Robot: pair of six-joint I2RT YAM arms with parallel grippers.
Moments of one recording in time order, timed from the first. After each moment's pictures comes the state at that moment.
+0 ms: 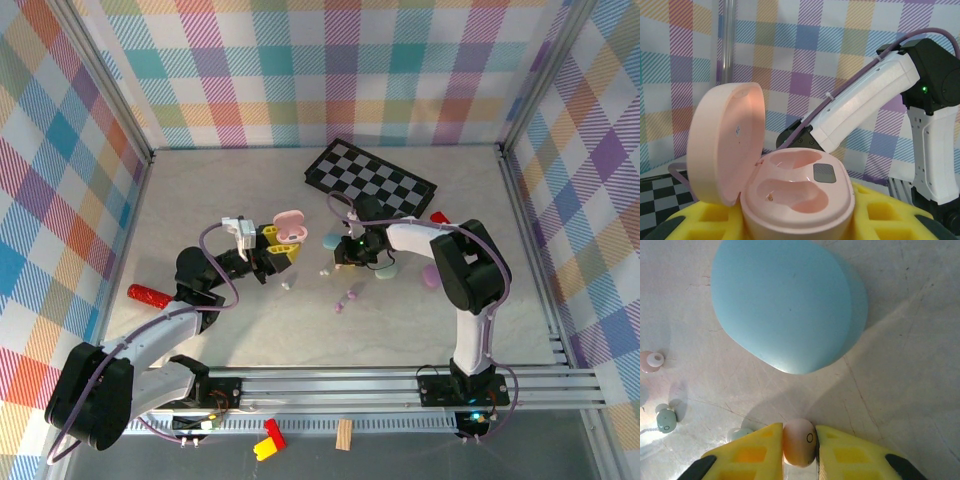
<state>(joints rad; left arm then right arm) -0.40 1.08 0.41 0.99 0.80 -0.34 0.53 1.95 1.18 -0.37 -0.45 0.45</state>
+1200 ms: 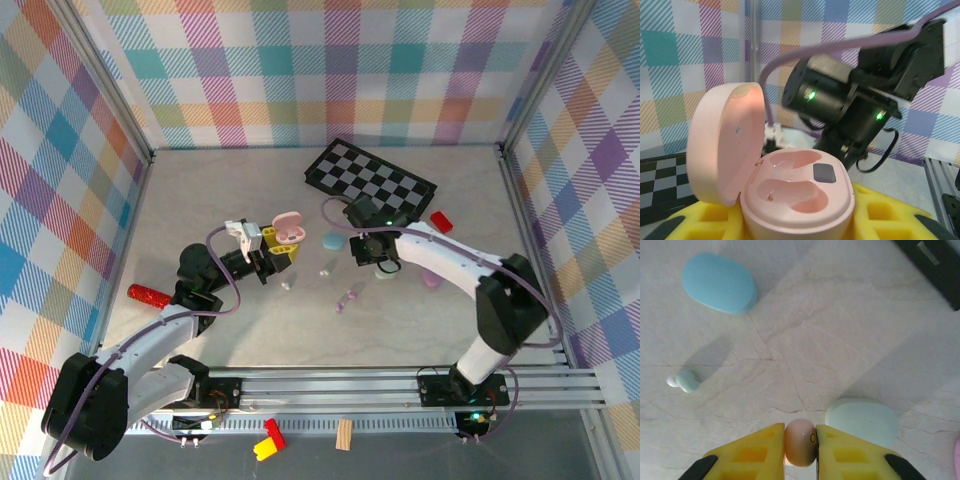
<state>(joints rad) -0.39 1.03 0.41 0.78 0.71 -0.16 0.68 1.59 1.21 -0.76 0.19 0.42</state>
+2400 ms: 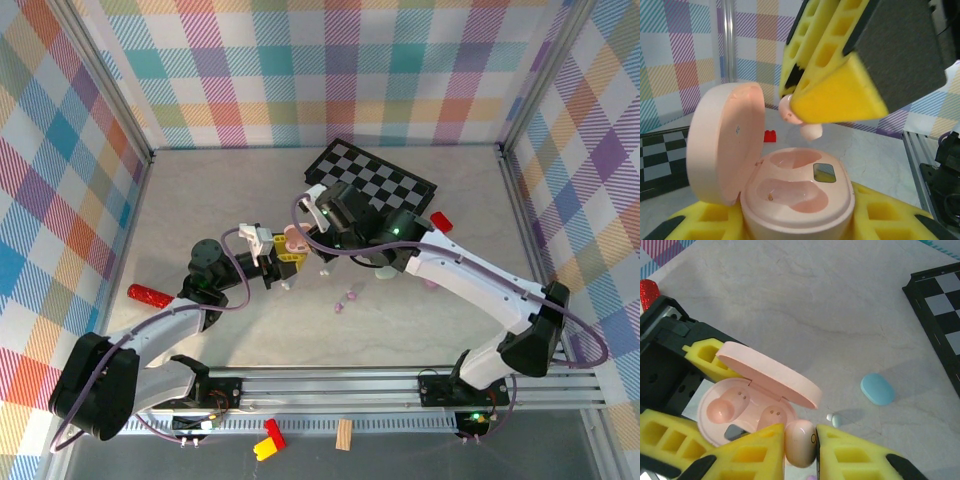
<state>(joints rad) -0.41 1.13 0.41 0.78 0.81 -0.11 0.98 1.50 1.56 -0.81 0.14 0.18</state>
